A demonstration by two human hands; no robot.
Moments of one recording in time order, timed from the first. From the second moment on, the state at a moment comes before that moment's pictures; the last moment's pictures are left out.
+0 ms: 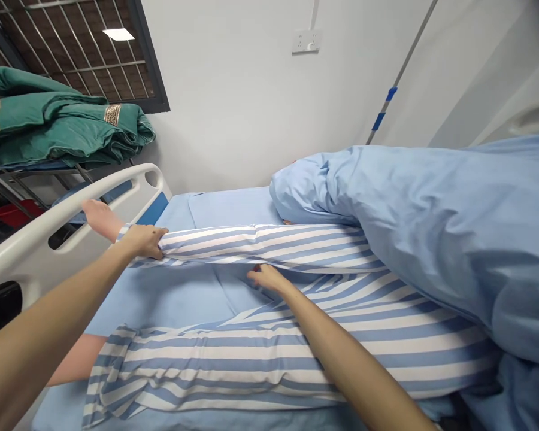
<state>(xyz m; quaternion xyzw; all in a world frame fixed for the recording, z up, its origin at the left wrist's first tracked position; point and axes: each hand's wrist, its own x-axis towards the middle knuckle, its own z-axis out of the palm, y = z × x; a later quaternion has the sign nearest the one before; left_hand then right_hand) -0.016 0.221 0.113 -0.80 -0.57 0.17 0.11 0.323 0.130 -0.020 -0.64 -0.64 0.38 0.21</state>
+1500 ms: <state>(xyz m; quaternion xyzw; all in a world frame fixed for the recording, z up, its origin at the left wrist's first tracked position) -0.034 -0.017 0.001 -0.84 -0.53 -0.02 -0.10 0.327 -0.056 0.039 -0.64 -0.74 0.11 0.20</state>
